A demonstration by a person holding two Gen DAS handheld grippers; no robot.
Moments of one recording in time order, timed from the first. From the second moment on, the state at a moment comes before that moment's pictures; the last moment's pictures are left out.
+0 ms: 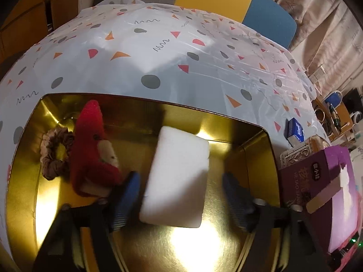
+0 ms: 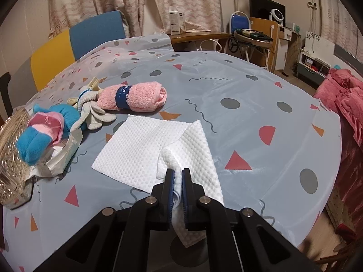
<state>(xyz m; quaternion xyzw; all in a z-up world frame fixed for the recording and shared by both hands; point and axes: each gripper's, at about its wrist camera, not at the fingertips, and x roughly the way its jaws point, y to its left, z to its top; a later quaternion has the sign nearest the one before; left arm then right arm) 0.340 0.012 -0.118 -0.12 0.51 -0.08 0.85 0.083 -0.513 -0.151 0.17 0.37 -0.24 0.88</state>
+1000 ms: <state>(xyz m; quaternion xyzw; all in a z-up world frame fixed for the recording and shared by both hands) 0.209 0.024 -0.071 -0.06 0.40 -0.06 0.91 0.072 -0.355 0.081 0.13 0.20 -0.03 0.97</state>
